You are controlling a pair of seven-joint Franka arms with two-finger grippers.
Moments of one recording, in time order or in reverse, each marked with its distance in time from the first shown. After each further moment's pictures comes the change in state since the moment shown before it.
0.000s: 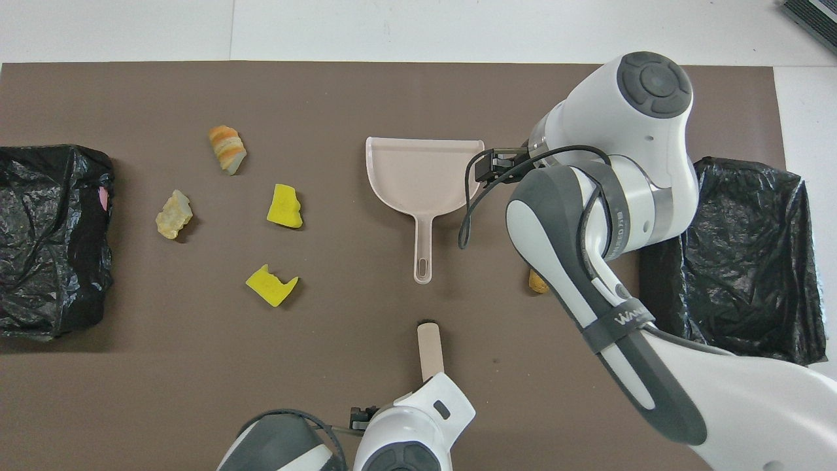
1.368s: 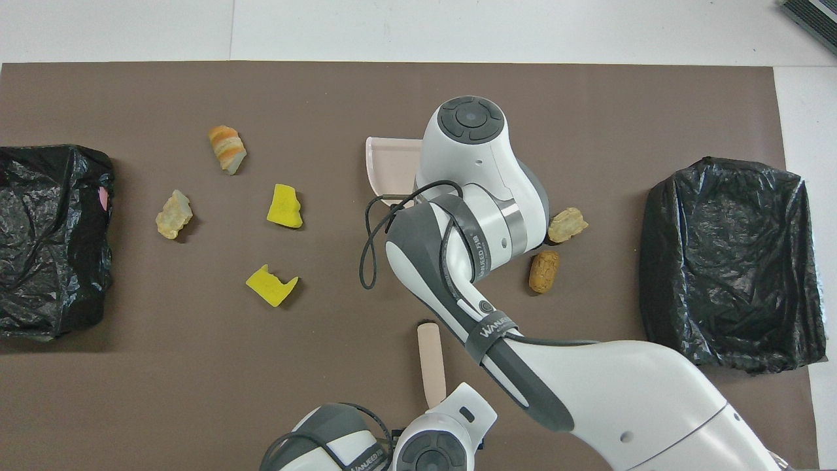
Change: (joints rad) left arm -0.001 0.229 -0.112 -0.036 -0.004 0.208 -0.163; right arm 0.125 0.188 0.082 0.152 0.025 -0.145 0.239
